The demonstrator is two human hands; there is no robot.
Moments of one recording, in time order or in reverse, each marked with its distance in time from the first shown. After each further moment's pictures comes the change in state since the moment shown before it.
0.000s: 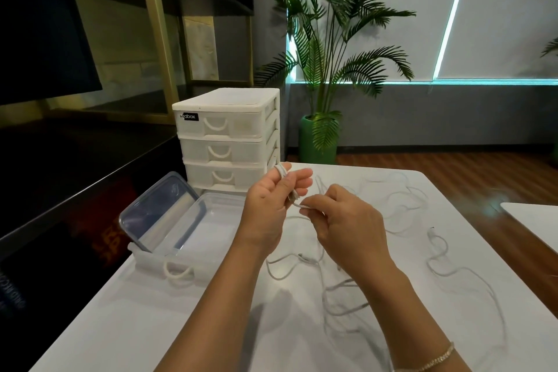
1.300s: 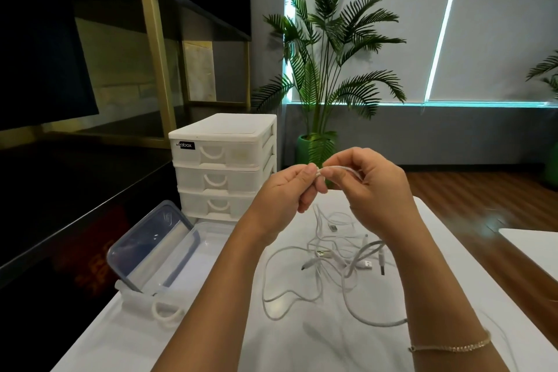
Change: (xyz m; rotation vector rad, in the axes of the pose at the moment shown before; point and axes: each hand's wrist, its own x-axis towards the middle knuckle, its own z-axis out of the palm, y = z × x) left_hand 0.038 0.041 0.013 0.297 -0.346 0.158; right_hand 0.067 0.008 -0.055 0.466 0.057 0.205
